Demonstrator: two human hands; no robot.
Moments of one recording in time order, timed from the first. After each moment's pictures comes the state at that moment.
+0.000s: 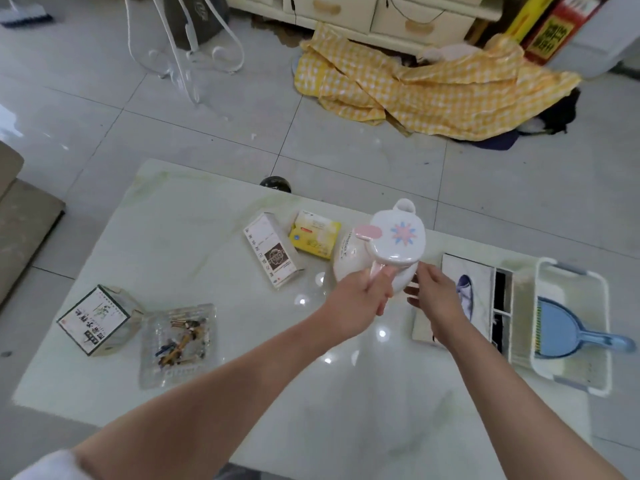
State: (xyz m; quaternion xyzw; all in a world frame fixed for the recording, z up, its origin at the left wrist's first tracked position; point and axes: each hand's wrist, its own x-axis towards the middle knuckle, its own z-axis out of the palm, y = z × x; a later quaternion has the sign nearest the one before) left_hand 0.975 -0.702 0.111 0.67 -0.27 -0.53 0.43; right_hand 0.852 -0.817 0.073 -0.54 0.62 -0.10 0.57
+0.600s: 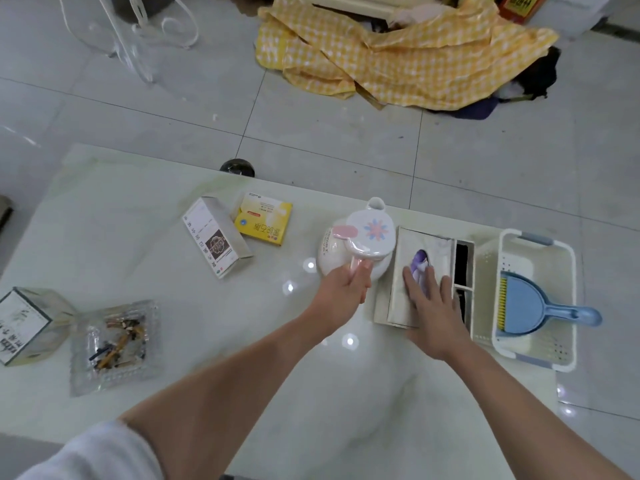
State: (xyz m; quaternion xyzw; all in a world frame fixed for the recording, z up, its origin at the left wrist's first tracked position) left_hand 0.897 -0.763 0.024 0.70 -0.22 -0.53 0.43; right_hand 0.704 -0.859 -0.005 -0.84 0.44 0.25 0.18
